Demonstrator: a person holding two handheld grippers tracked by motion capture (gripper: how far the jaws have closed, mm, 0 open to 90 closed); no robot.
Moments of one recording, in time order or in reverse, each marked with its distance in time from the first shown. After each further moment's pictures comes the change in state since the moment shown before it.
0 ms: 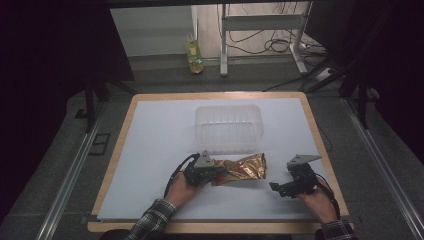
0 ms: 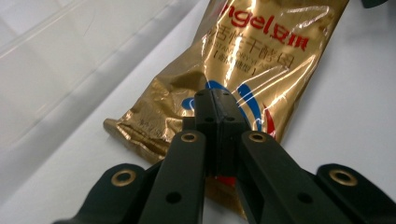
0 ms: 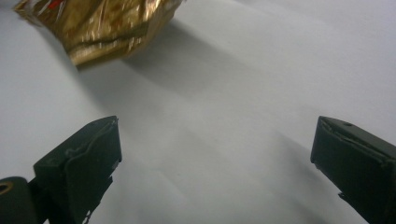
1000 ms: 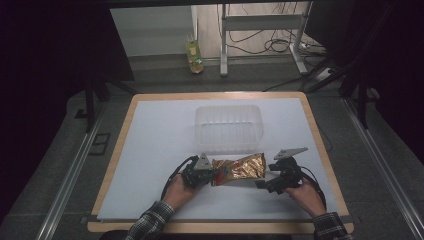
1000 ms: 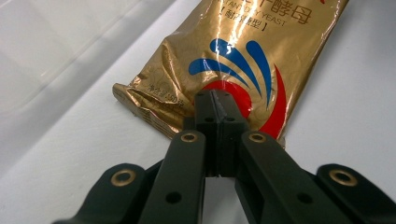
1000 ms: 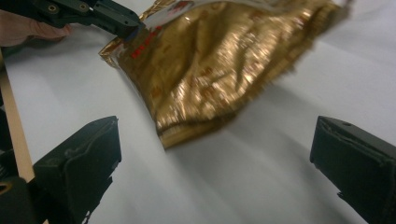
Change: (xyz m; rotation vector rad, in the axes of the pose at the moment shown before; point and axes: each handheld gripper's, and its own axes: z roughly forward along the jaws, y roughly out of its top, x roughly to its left) left arm 0.001 -0.008 0.000 0.082 0.031 0.011; right arm 0.014 0.028 0.024 -0.020 0.228 0.022
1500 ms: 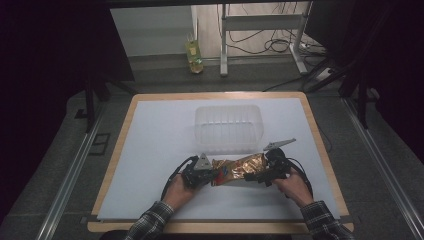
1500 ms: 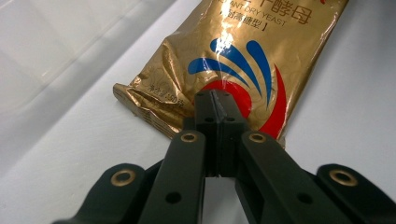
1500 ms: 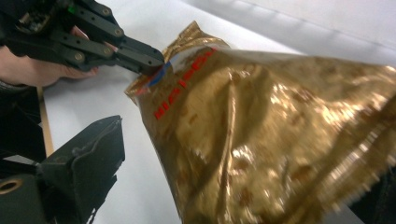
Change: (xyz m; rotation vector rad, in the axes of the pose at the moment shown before) left arm -0.001 0.000 0.000 -0.001 0.005 -0.001; right arm -0.001 0.028 0.025 -0.006 0.126 0.067
